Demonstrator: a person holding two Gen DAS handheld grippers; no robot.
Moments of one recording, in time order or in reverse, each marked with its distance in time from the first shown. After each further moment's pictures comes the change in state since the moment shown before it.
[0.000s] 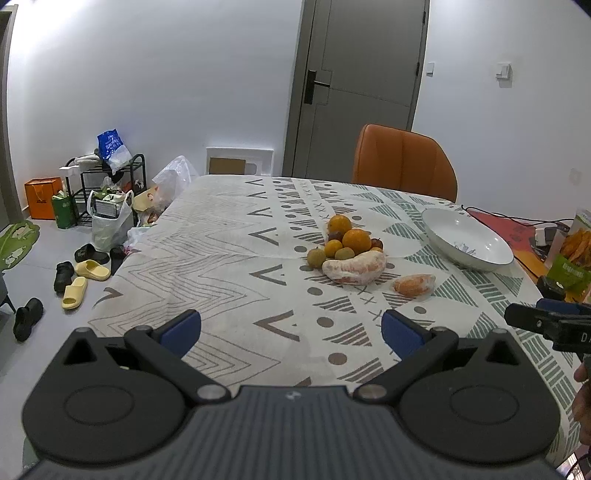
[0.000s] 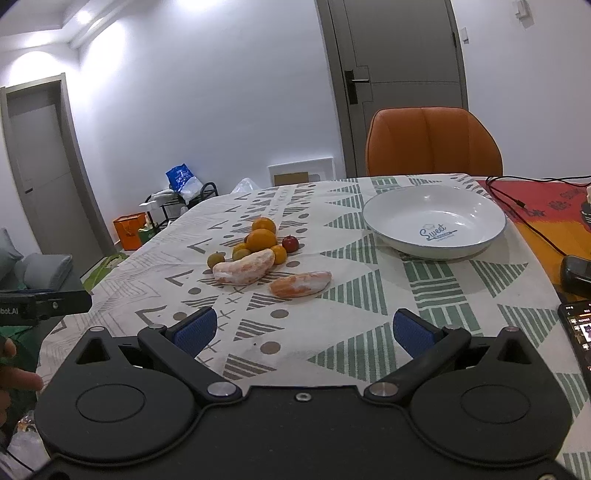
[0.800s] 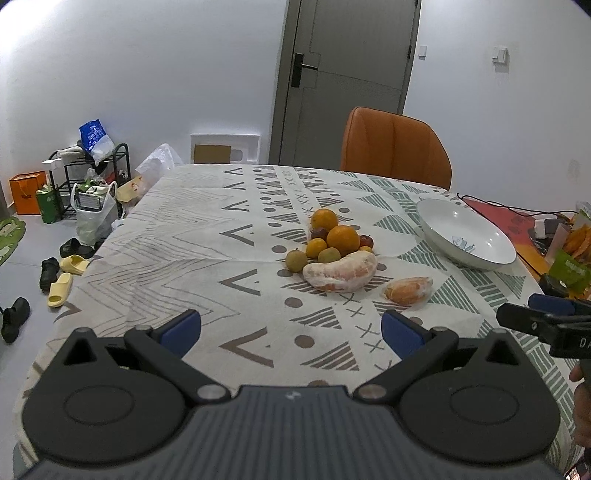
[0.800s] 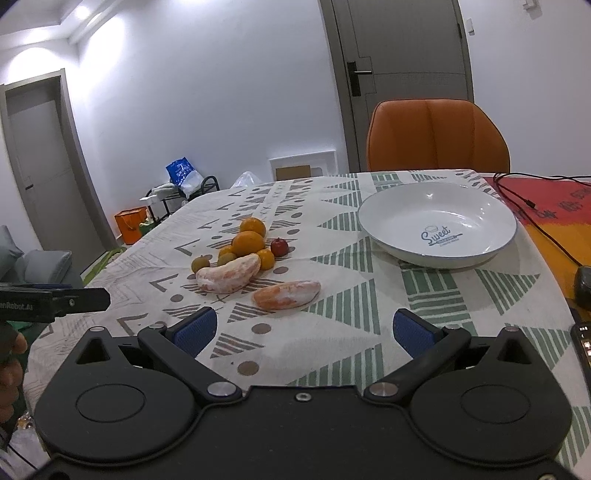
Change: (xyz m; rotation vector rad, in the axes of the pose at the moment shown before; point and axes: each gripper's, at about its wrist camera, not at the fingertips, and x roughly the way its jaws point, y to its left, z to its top) left arm 0.050 -0.019 0.020 0.016 0.058 -0.037; right arm 0.033 -0.018 0.014 -0.005 0.031 0.012
